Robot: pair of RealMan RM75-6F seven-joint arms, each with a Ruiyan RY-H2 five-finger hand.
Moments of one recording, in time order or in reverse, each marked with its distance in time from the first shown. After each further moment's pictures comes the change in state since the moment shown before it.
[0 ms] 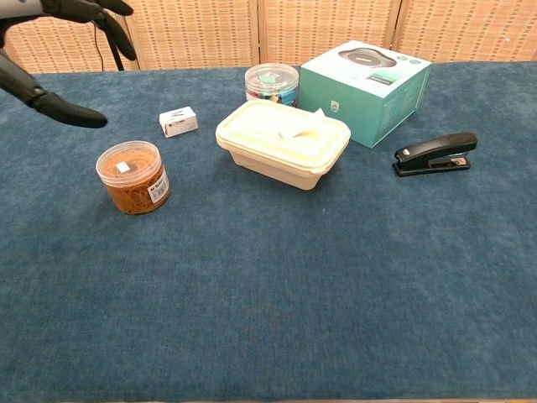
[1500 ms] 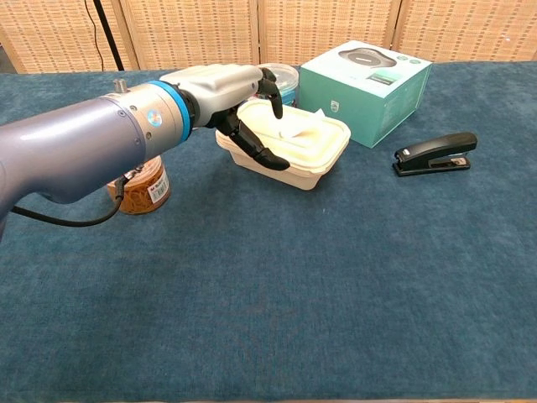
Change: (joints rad) left arm -0.433 -0.644 -0.096 0.458 -0.539 0.062 0.376; right arm -0.020 0.076 0.046 -0.041 -0.025 -0.045 0.155
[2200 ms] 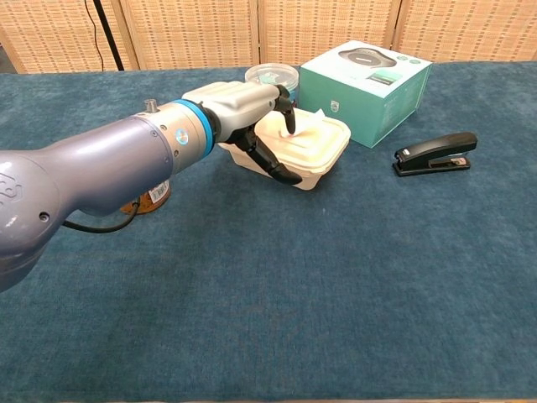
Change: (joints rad) left arm -0.037 -0.070 0.006 0.113 0.002 -0.041 -0.017; right arm -0.004 0.013 0.004 -0.010 -0.005 -0.015 0.030
